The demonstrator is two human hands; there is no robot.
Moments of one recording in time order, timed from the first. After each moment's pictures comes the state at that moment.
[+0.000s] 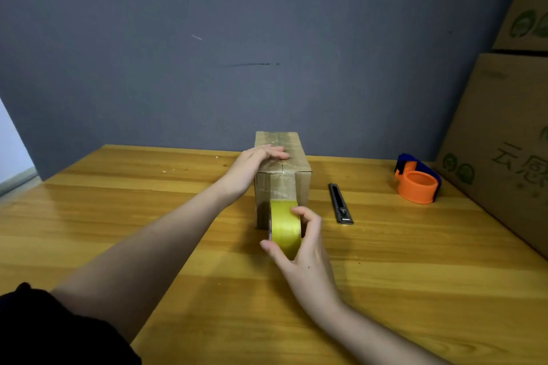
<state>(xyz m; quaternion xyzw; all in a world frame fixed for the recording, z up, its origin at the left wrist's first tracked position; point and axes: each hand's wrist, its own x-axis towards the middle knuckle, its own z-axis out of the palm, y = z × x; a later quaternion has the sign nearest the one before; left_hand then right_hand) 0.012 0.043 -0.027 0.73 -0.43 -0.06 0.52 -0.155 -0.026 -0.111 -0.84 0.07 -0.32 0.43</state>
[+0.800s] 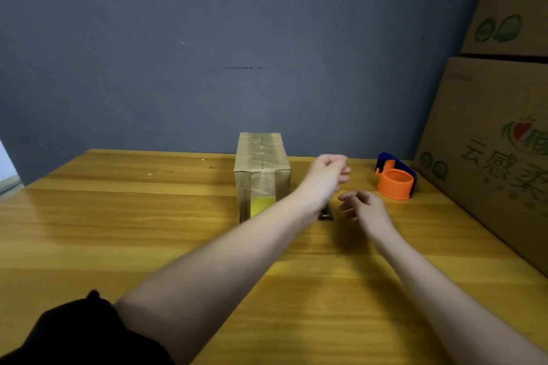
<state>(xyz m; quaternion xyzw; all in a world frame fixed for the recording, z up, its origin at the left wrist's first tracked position) -0.112 -0.067 -0.004 0.66 -0.28 -0.24 0.66 -0.156 -0.179 -0.079 -0.77 0.26 -0.26 0.51</state>
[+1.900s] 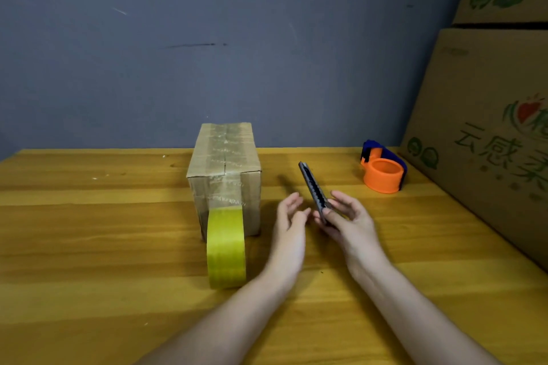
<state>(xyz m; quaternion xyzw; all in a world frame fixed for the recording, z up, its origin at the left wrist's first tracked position) -0.100 -0.084 -0.110 0.59 -0.20 -0.19 0.76 -0.148 -0.175 -0.110 -0.51 0.22 -0.32 0.76</state>
